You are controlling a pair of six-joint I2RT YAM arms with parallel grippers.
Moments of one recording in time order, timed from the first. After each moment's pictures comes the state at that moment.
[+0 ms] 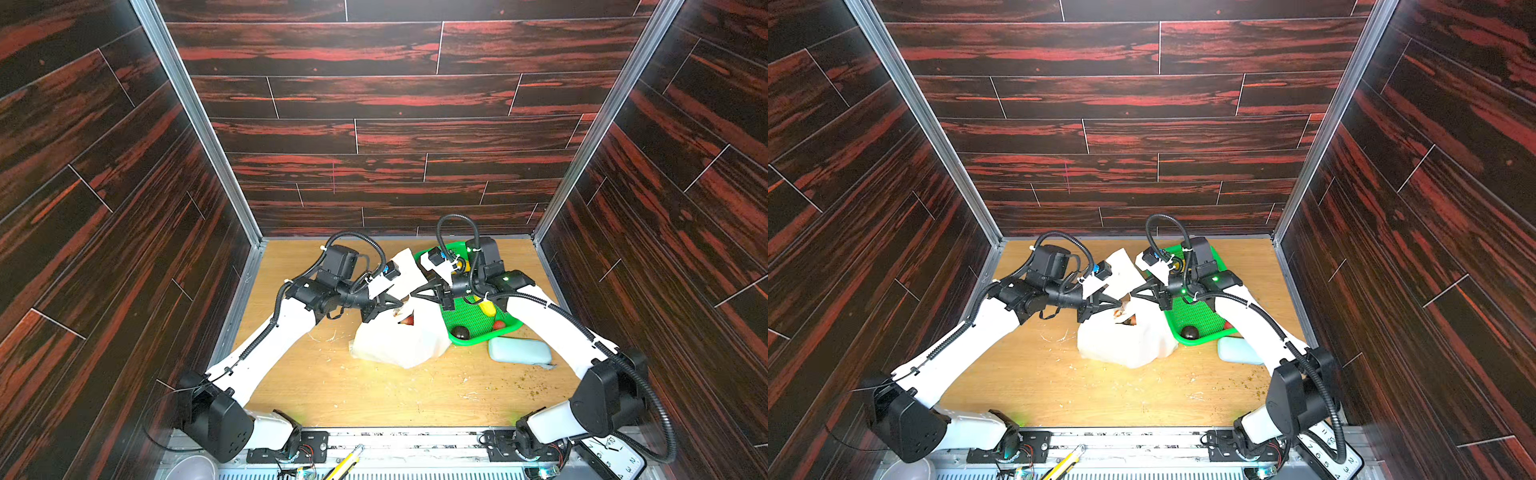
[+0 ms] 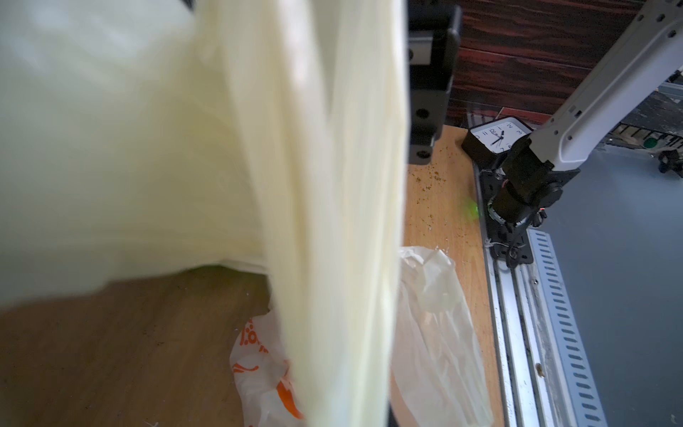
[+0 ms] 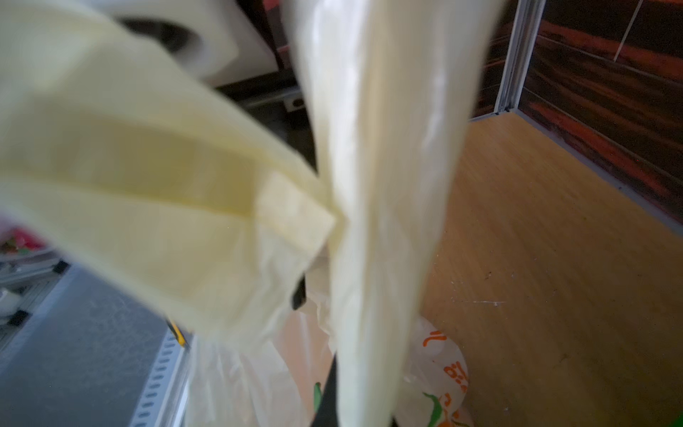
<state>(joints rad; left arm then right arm) -0.50 1.39 1.28 -0.62 0.80 0.49 0.46 1.51 1.28 -0.43 -1.02 -0.40</state>
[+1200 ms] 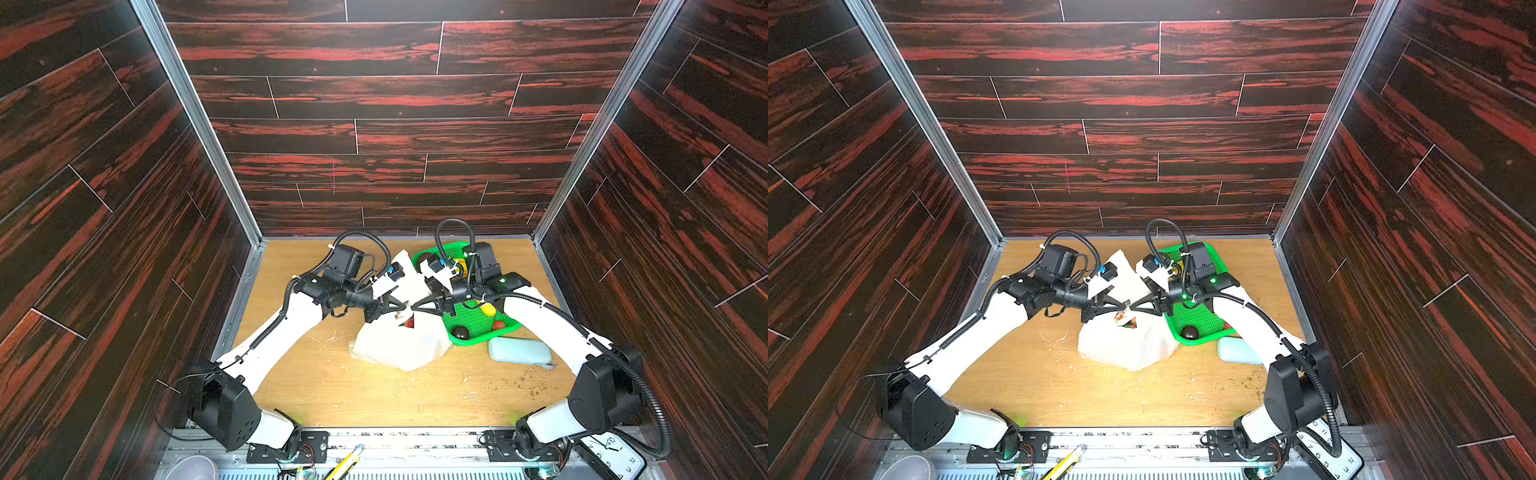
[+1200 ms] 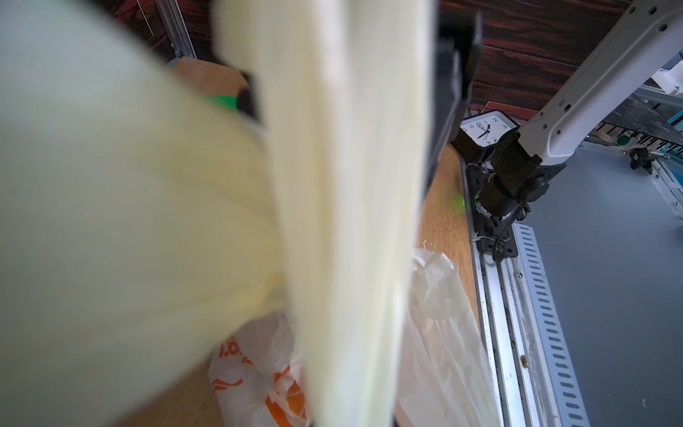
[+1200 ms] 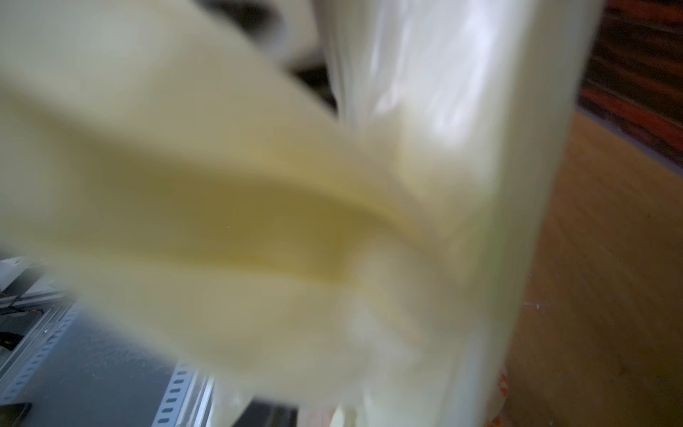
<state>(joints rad) -0.51 1.45 1.31 -0.64 0.83 0.50 0.46 1.52 1.21 -0.47 -1.11 -0.45</state>
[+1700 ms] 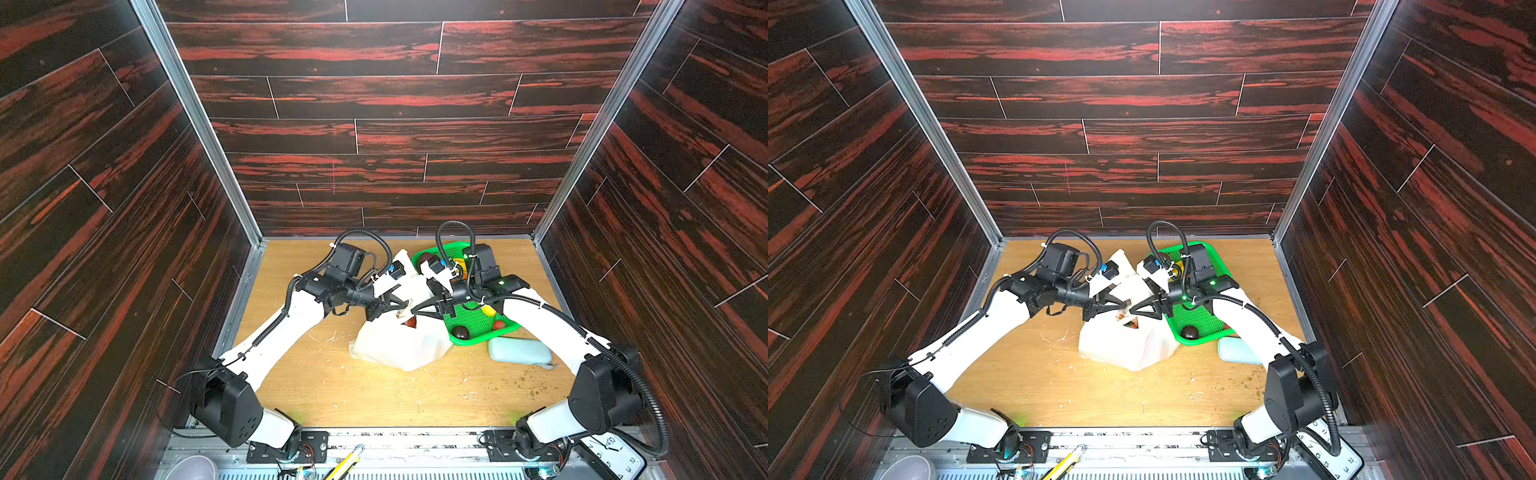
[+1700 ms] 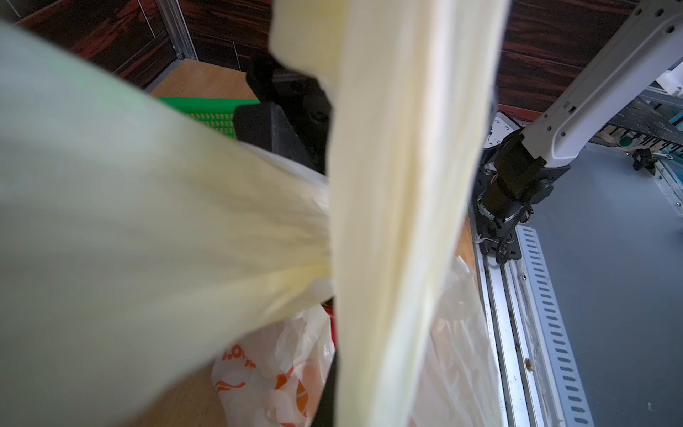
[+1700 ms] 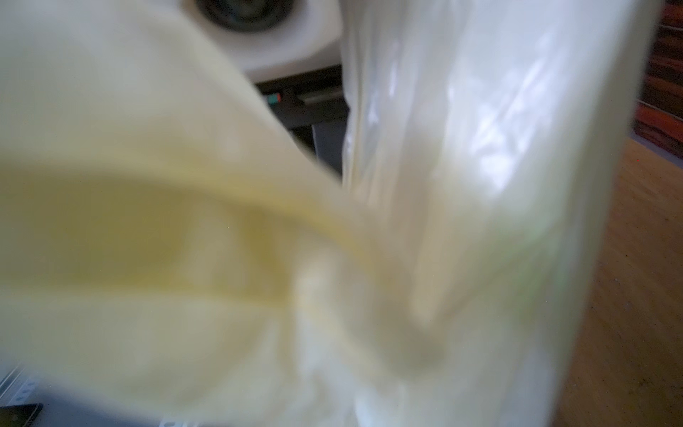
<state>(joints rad) -0.51 1.47 1.32 -0.63 0.83 0.50 0.46 1.52 1.21 -0.41 -1.16 -0.41</state>
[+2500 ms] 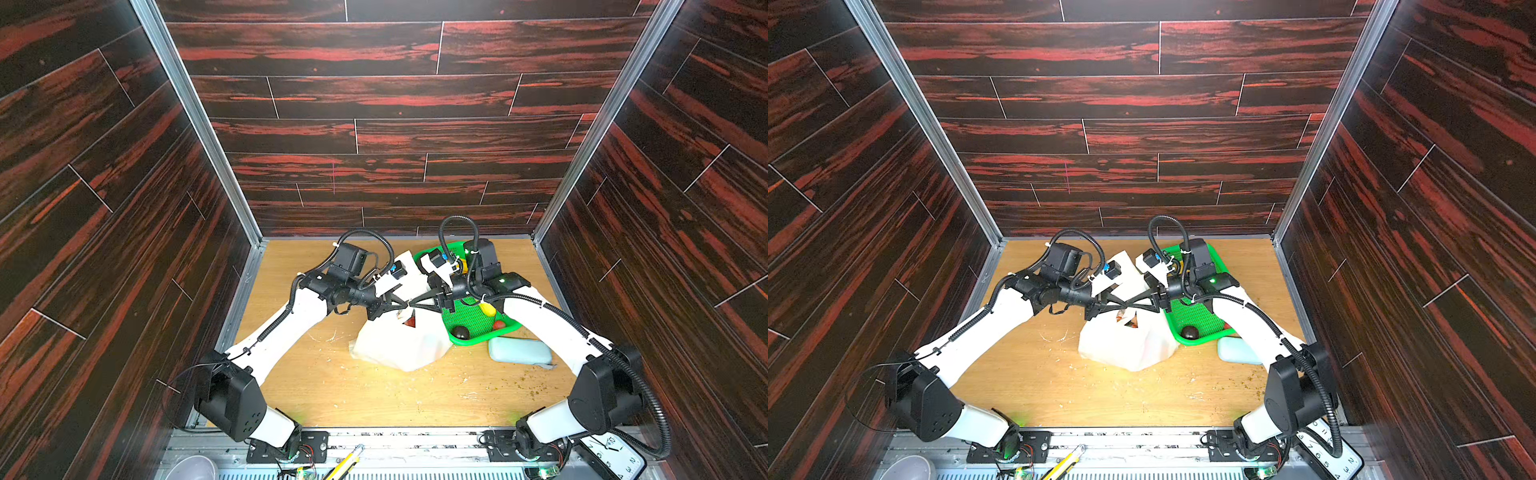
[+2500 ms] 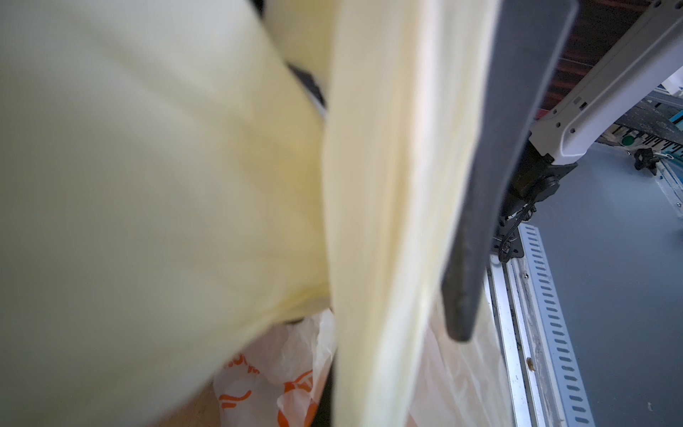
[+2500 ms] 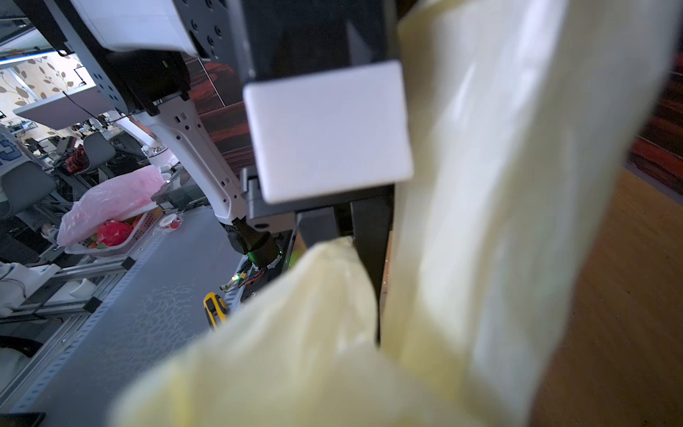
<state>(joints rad) -0.51 1.50 1.33 -0.64 0.83 0.50 0.47 1.52 1.24 -0.34 -1.19 -0.34</state>
